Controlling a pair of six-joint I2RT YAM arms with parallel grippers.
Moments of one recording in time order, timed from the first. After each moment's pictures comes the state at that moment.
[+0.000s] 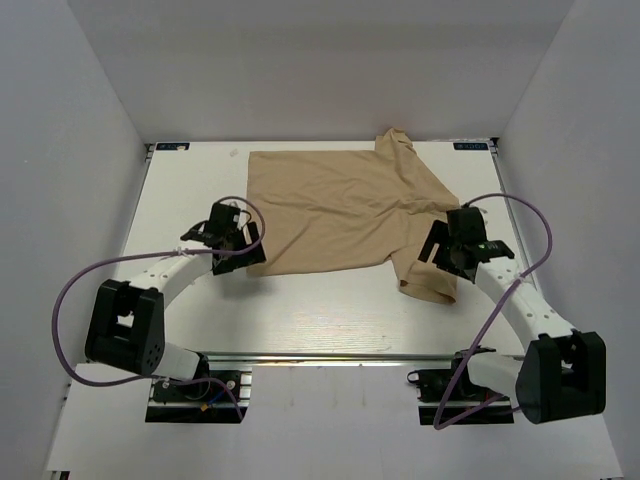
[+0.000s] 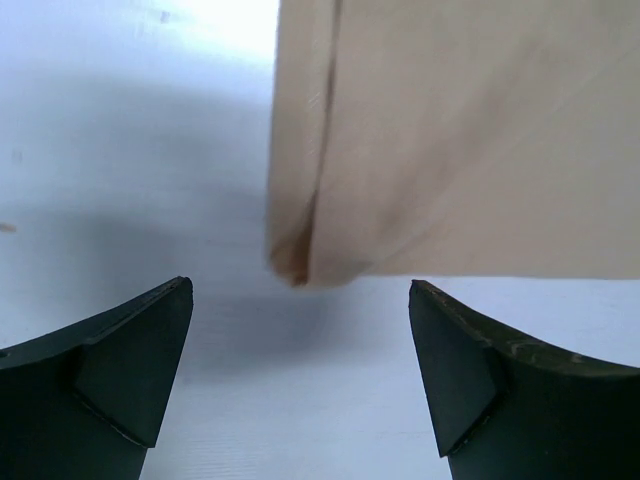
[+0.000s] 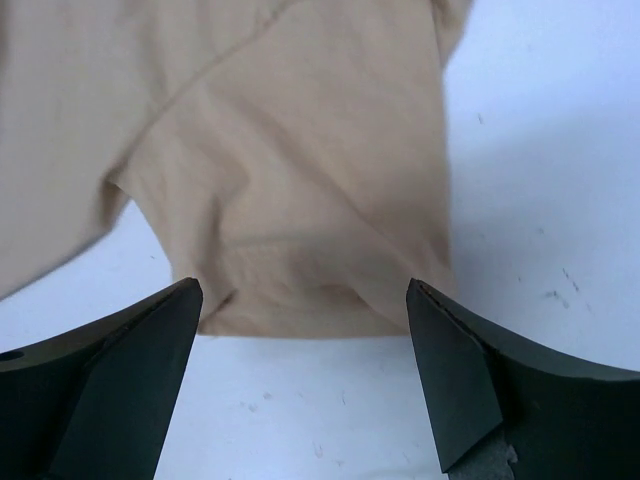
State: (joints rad) left arm -0.28 1.43 0.84 -0.42 -0.04 -0.49; right arm 0.20 1.17 0.77 -0.56 0.17 0.49
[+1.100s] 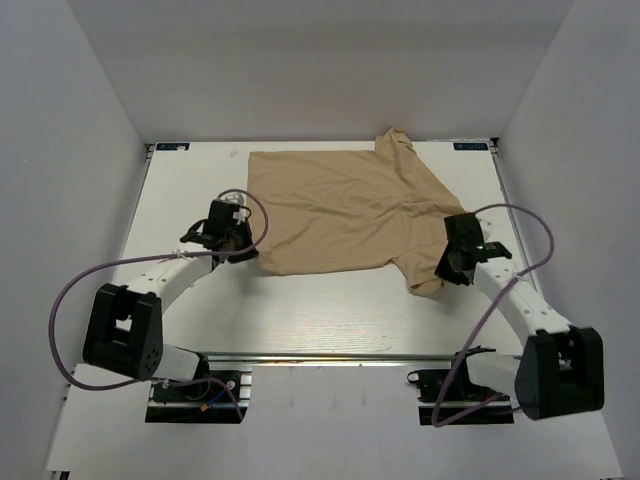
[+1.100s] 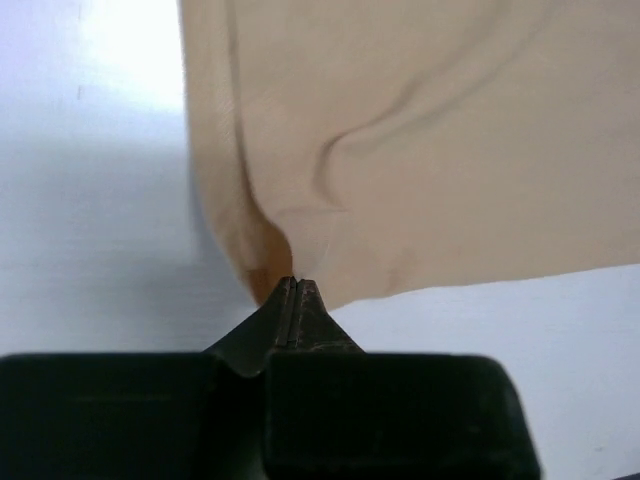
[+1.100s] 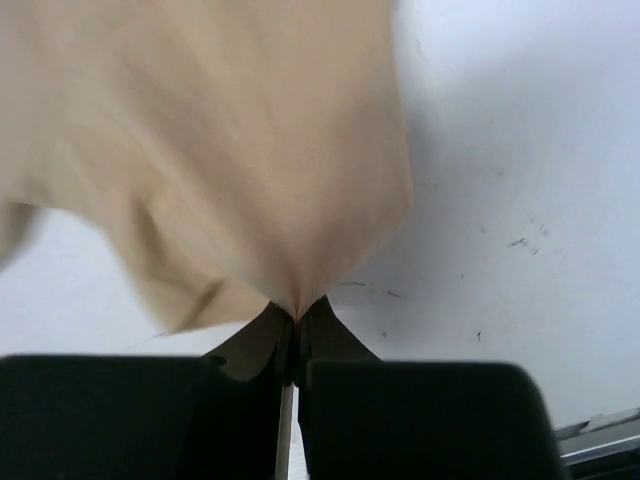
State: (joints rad) left arm -0.29 1.41 0.78 -0.30 0.04 -0.48; right arm 0.19 1.21 0.71 -0.64 0.24 0.57
